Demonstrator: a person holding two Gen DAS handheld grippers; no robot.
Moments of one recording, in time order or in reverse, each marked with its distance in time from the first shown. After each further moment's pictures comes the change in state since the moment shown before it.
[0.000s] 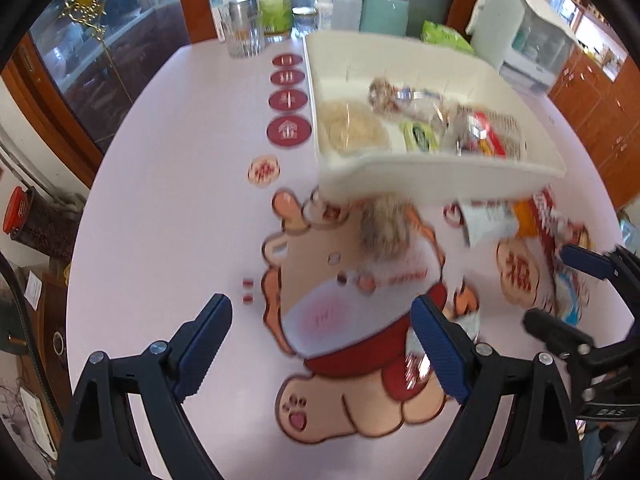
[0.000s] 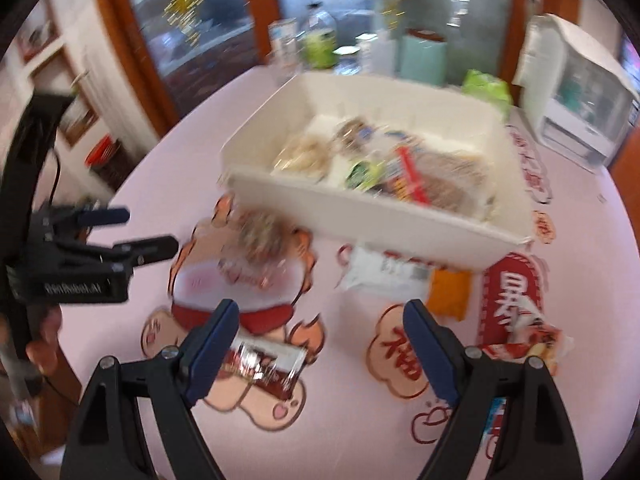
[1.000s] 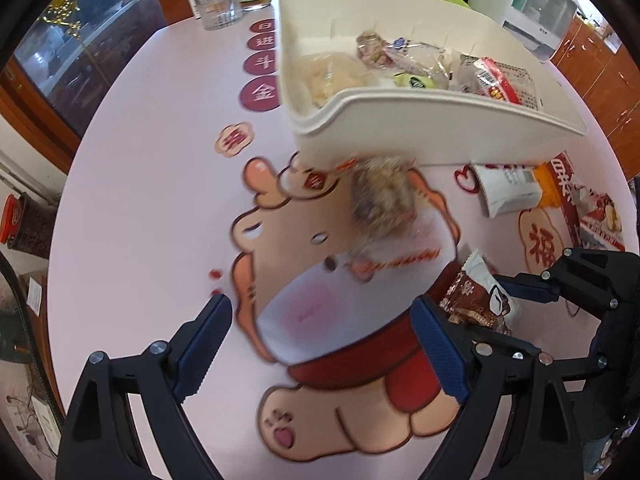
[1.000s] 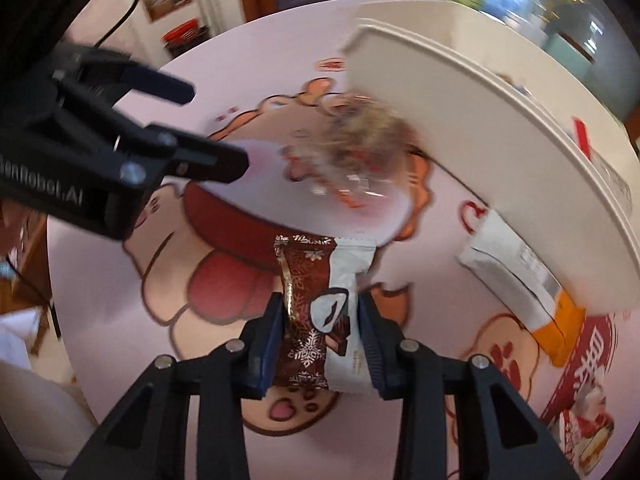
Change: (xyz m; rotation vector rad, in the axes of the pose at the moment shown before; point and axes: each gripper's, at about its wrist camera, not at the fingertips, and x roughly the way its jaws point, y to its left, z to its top) left arm 0.045 -0.022 0.006 0.043 0.078 0.011; right arm 0.082 0.032 -0.034 -0.362 0.167 0.134
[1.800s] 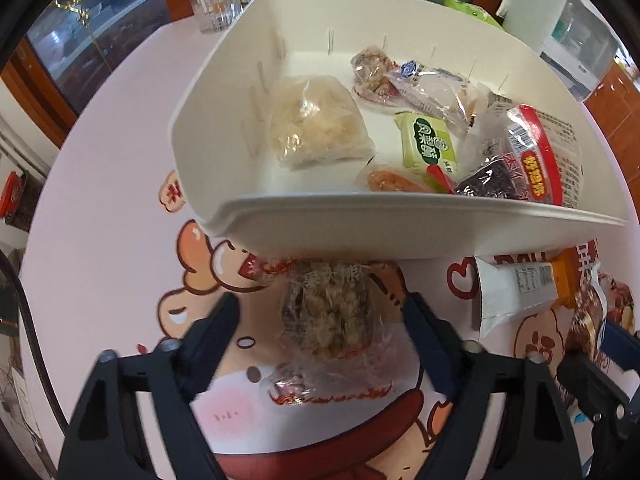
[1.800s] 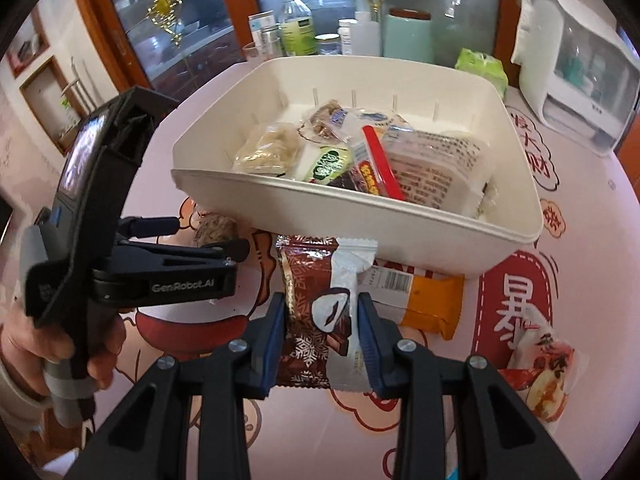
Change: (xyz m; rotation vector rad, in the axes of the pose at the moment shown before) left arm 0.053 -0.039 0.064 -0.141 -0.025 0.023; right arm -0.067 -0.079 0.001 0.430 -0.179 -0.116
